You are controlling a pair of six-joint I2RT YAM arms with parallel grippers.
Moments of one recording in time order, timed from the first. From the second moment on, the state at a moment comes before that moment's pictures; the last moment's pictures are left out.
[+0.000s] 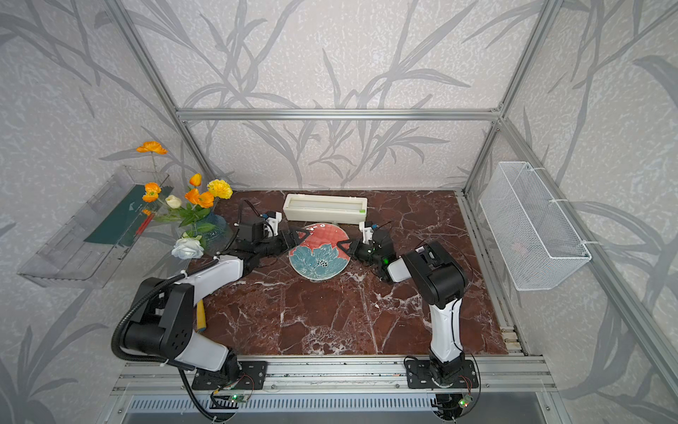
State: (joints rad) left arm -0.19 1.48 0.81 0.08 0.43 -0.66; right arm 0.46 2.01 0.82 0.91 -0.62 1.13
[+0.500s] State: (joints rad) left arm -0.18 1.32 0.76 -0.07 0.08 -0.59; right arm 0.46 2.06 0.79 0.83 -0.60 1.06
